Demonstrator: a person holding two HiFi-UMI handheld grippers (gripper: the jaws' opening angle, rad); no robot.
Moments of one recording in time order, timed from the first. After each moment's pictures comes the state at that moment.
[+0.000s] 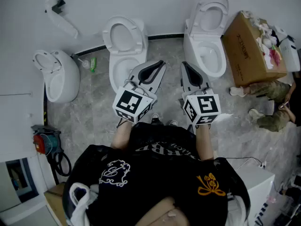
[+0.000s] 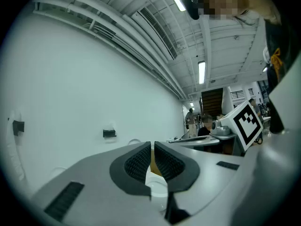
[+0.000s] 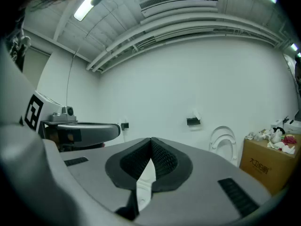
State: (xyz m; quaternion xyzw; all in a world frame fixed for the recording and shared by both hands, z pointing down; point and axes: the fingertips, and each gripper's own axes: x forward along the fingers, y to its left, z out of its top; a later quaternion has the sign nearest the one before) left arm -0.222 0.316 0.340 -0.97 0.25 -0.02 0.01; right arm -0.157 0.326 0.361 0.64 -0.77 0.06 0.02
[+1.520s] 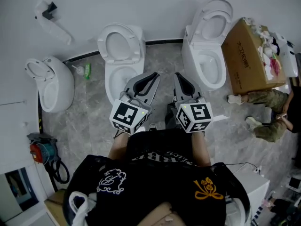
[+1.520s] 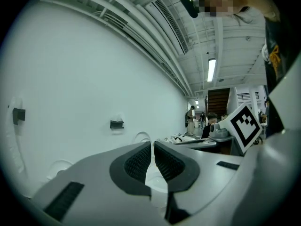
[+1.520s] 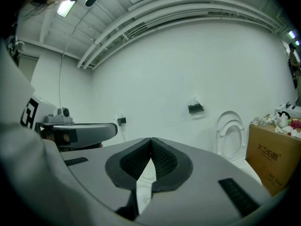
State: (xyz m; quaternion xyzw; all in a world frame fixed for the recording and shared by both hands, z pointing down) left arm -0.227 0.201 0.383 -0.97 0.26 -0.04 -0.03; right arm -0.162 0.207 0.413 0.63 -0.76 0.13 0.02
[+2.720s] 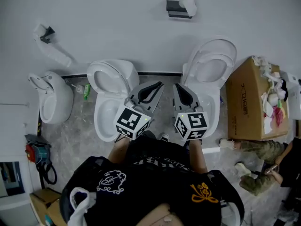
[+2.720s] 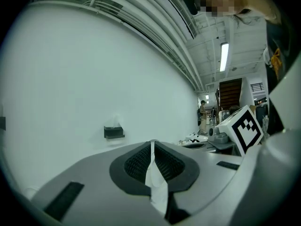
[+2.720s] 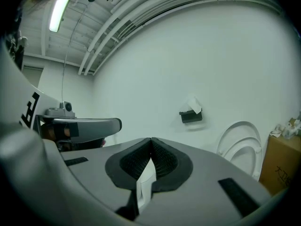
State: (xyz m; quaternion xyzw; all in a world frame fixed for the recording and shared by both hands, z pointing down) left arm 0.042 -0.023 0.363 -0.95 0.31 -0.06 0.00; right arm 0.093 -0.028 0.402 0.58 -0.81 0.12 0.01
